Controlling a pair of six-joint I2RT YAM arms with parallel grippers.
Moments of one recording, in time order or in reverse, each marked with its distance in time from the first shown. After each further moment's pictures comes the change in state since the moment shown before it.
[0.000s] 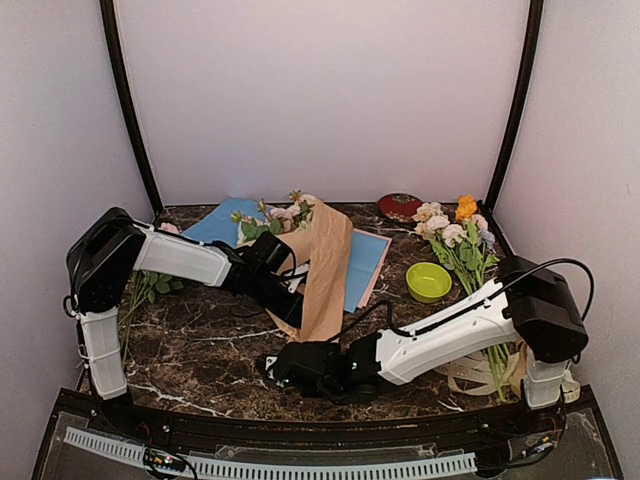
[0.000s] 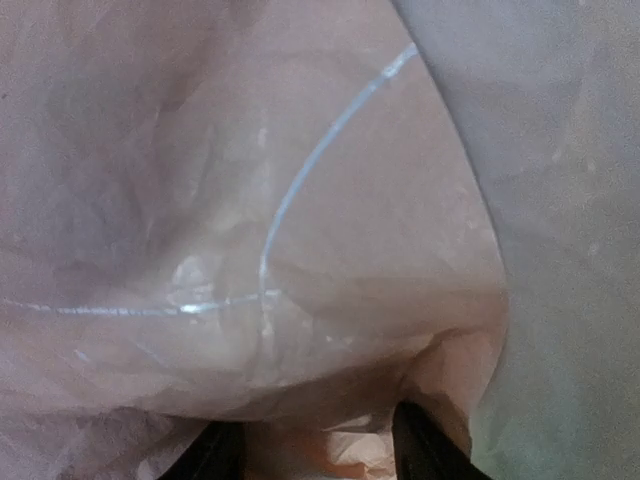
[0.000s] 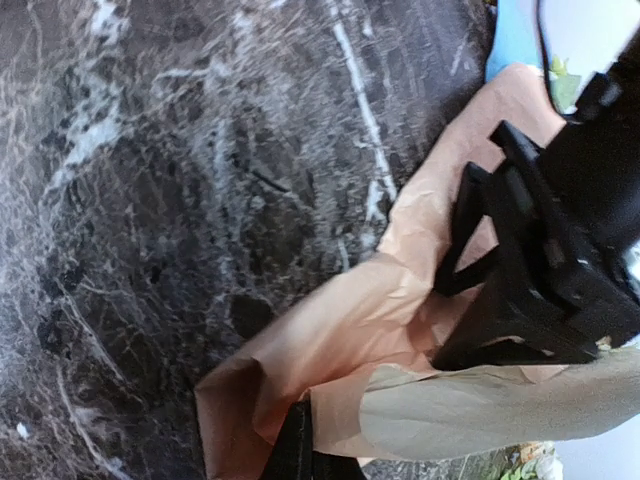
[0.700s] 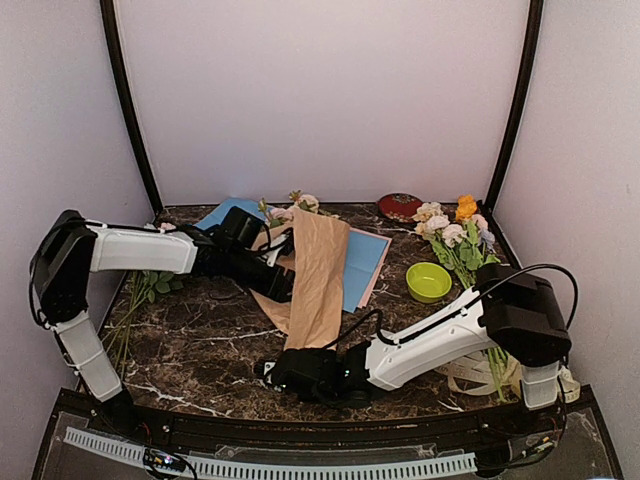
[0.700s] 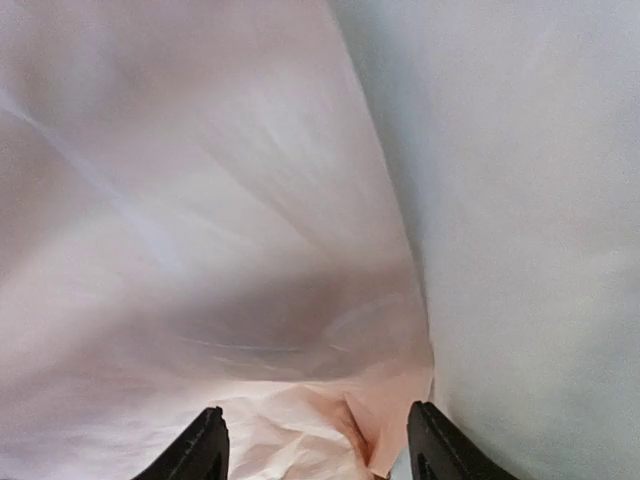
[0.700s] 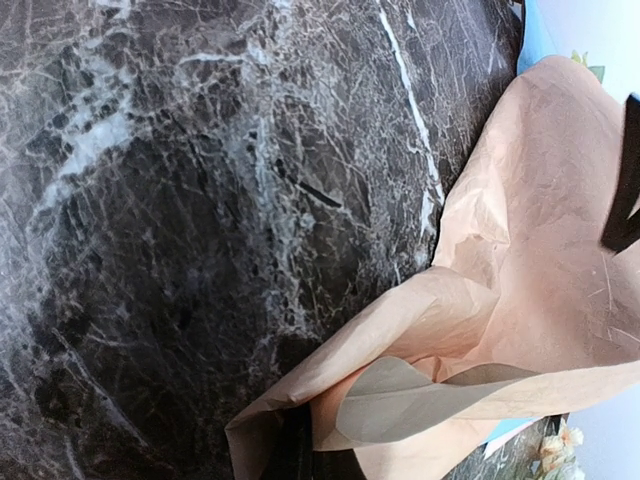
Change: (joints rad) left arm 0.076 -0.194 -0.063 0.010 0.022 -0.051; right arm -0.006 0.101 -0.003 0.097 -0.041 0.002
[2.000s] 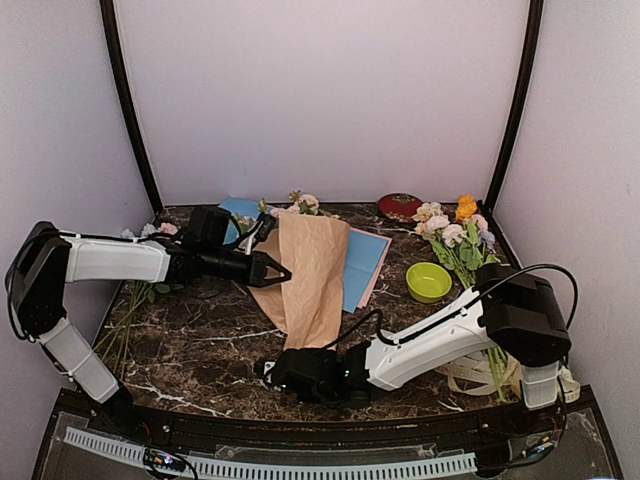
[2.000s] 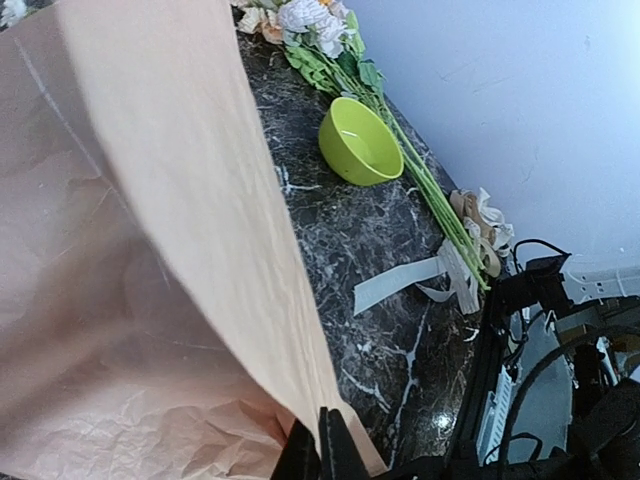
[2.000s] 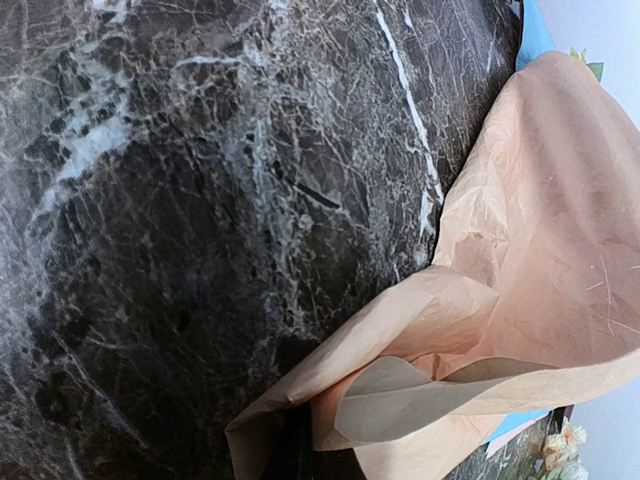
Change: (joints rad) left arm 0.107 -0.172 -0.175 0.272 0.200 -0.186; right arm 0.000 0.002 0.000 0.002 -0.001 0.013
